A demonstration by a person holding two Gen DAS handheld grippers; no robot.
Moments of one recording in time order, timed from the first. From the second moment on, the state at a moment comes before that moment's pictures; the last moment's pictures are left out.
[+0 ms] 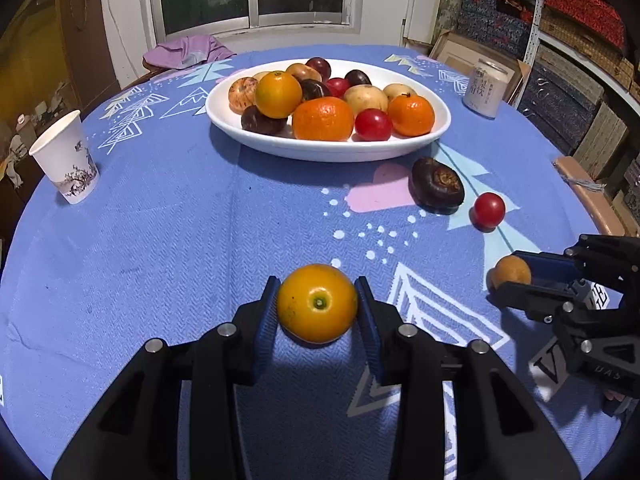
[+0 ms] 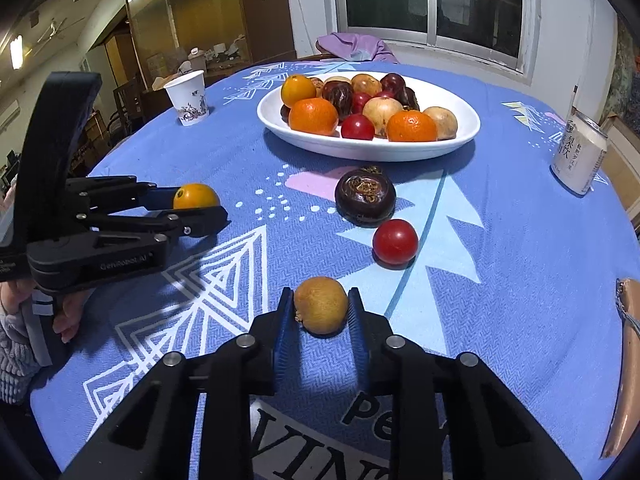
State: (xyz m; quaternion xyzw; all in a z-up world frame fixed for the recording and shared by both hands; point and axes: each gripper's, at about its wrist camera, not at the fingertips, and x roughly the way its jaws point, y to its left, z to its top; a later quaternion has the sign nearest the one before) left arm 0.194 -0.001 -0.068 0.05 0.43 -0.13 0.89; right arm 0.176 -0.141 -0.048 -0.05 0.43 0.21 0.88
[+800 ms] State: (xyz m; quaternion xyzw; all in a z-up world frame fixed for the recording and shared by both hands) left arm 0.303 -0.060 0.013 0.01 0.37 -0.16 0.92; right arm 0.349 -0.188 0.041 0.13 0.37 0.14 0.91
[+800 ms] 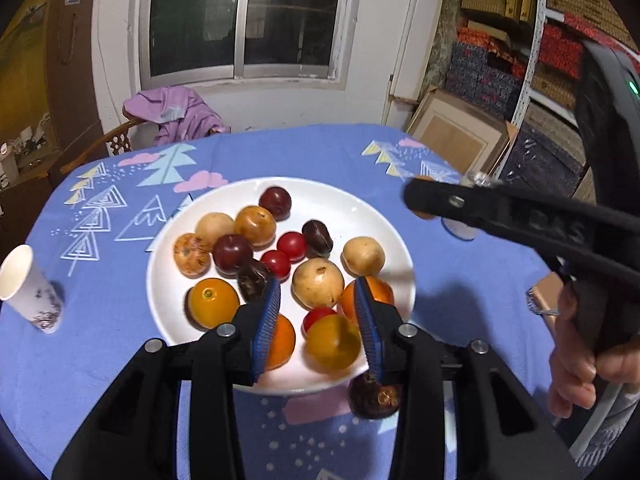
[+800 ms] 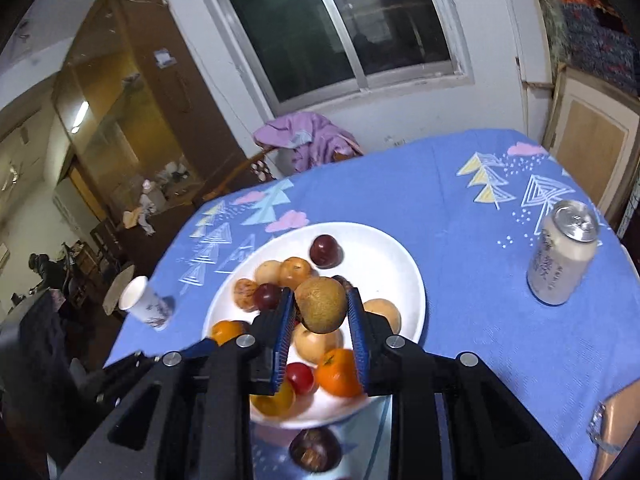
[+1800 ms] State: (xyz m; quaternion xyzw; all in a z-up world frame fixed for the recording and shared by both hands) left arm 0.238 -0.026 0.015 0.02 0.31 -0.09 0.95; right arm 0.253 -0.186 0.115 0.14 0.25 0.21 0.93
